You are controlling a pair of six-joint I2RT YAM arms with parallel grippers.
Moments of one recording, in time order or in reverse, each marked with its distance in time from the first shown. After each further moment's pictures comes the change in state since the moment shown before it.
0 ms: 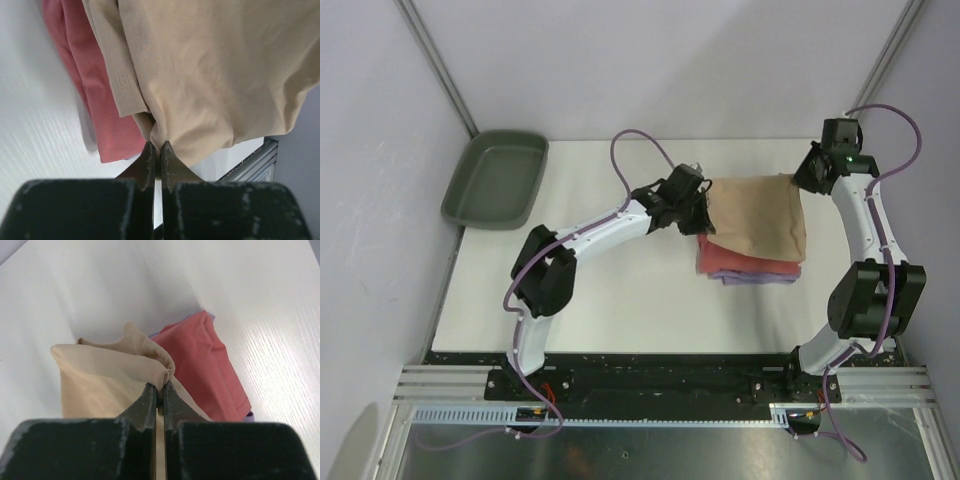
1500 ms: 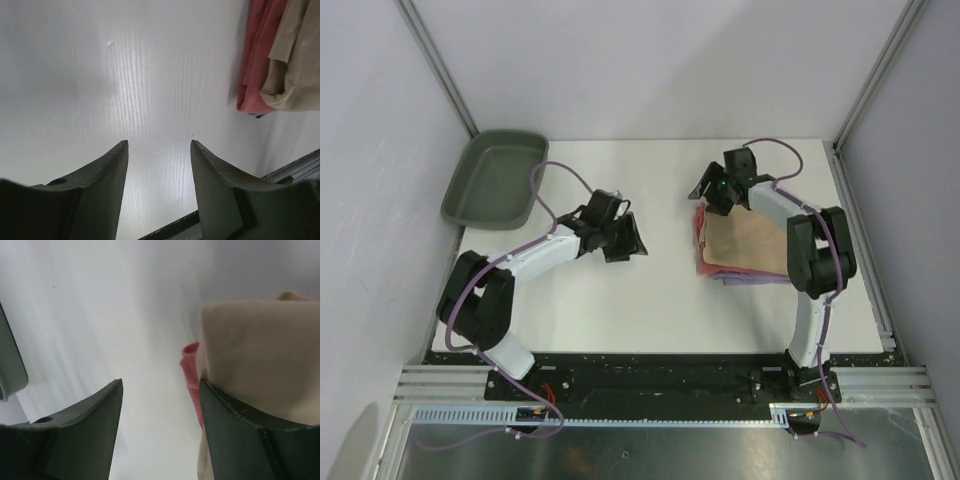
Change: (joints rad) left arm 0.249 -0.415 -0.664 0.077 0.042 0.099; right arm 0.343 0.348 -0.106 0.426 -0.215 0.316
